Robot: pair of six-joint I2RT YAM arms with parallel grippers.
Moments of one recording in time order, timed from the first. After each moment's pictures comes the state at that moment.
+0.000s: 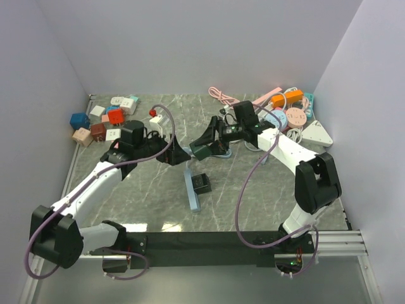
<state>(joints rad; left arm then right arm) -0.38 1.20 0.87 -0.15 0.63 -0.35 0.44 1.67 1.26 -0.33 -0.85 0.92</state>
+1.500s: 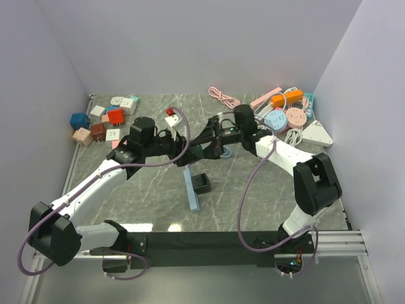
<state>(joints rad) -0.51 1.20 0.95 -0.12 0.64 -0.11 0.46 1.67 1.12 0.06 -1.14 1.37</state>
